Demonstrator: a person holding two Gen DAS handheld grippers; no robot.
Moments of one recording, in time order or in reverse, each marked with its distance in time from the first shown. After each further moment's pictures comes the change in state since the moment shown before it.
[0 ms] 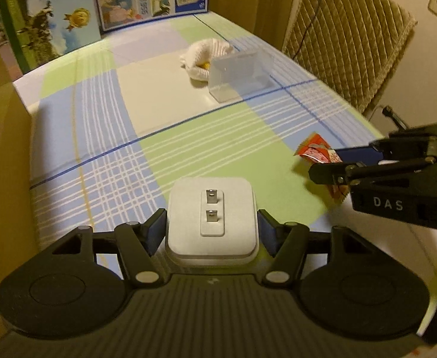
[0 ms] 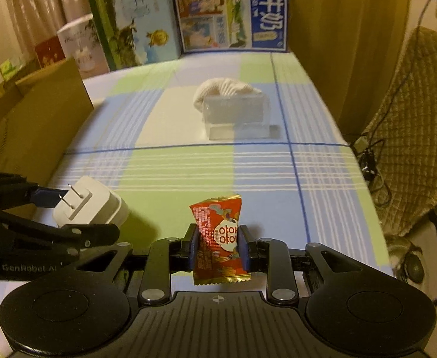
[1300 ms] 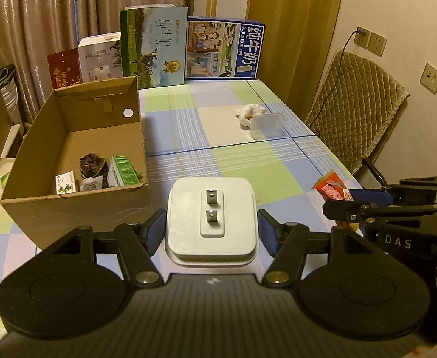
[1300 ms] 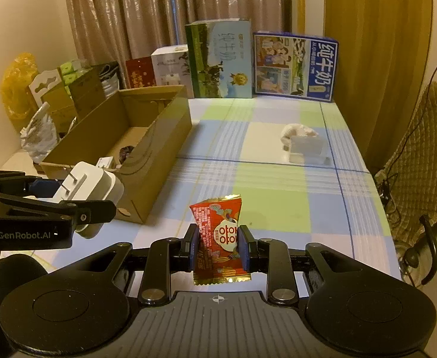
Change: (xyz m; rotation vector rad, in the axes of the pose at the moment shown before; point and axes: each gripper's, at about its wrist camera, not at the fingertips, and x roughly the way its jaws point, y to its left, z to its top) left arm -0.238 0.004 -0.101 -0.190 -0.206 0.127; right arm -0.161 0.126 -0.051 -0.123 -0.109 0.105
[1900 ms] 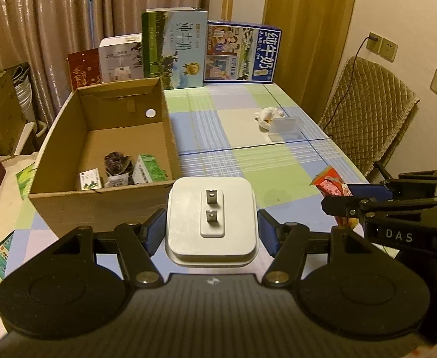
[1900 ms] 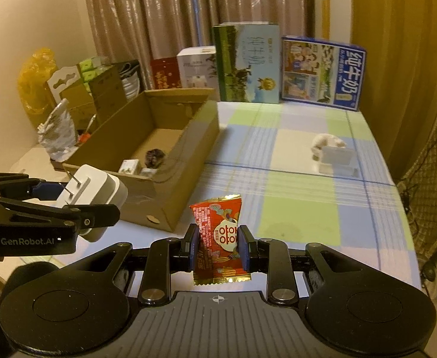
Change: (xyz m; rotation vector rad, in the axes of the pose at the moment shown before) left arm -0.019 0.029 -0.004 -0.025 -0.006 0.044; right arm 0.013 0.034 0.014 -0.043 -0.001 0.071
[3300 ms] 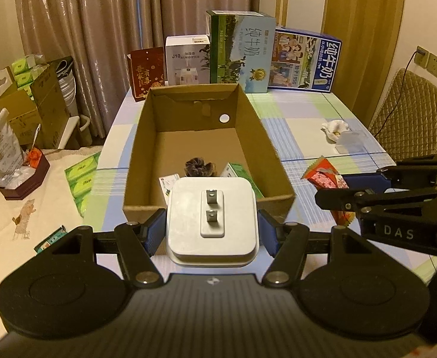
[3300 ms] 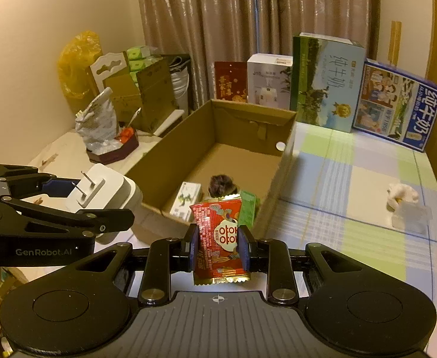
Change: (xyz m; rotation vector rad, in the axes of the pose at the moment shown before) left arm -0.013 0.101 0.020 -0.049 0.007 0.144; right arm 0.075 0.088 0.066 -0.134 0.011 0.134
